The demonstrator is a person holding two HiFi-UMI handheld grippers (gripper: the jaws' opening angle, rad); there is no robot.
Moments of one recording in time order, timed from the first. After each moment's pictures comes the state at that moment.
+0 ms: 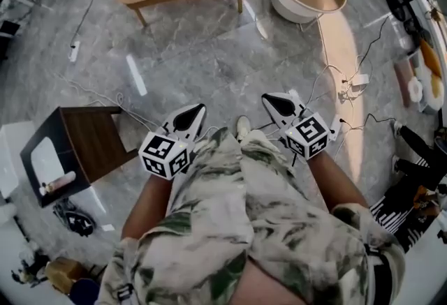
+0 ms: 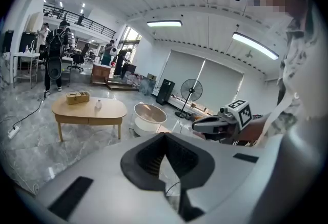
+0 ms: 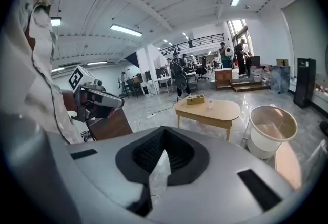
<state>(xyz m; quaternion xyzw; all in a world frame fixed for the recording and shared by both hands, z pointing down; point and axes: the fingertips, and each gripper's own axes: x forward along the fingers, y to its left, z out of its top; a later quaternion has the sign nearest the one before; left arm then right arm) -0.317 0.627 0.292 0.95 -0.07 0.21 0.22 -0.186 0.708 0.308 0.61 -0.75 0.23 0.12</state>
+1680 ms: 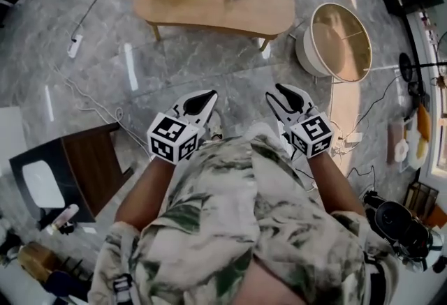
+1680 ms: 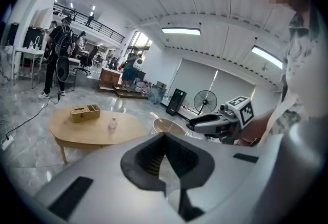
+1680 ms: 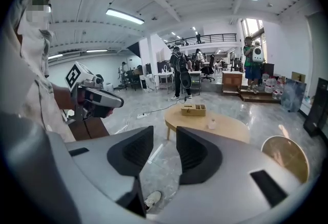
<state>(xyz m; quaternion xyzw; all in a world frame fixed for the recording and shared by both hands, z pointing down) -0.203 0.253 0.304 0.95 -0.10 0.17 0.23 -0.074 0.317 0.307 0.59 -0.76 0.21 0.19</state>
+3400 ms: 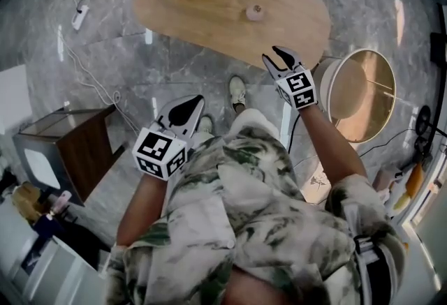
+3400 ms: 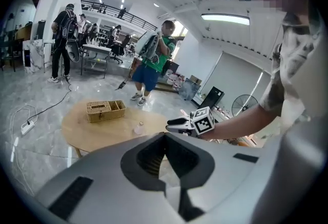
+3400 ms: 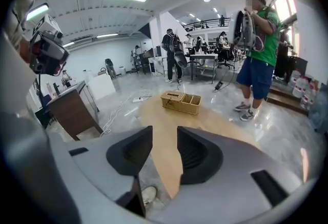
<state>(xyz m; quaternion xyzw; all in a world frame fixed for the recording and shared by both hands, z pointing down) -0.018 -0.025 0.379 0.88 -0.26 0.24 0.31 0.181 -0.078 0.529 0.47 -0.81 0.23 0.28</state>
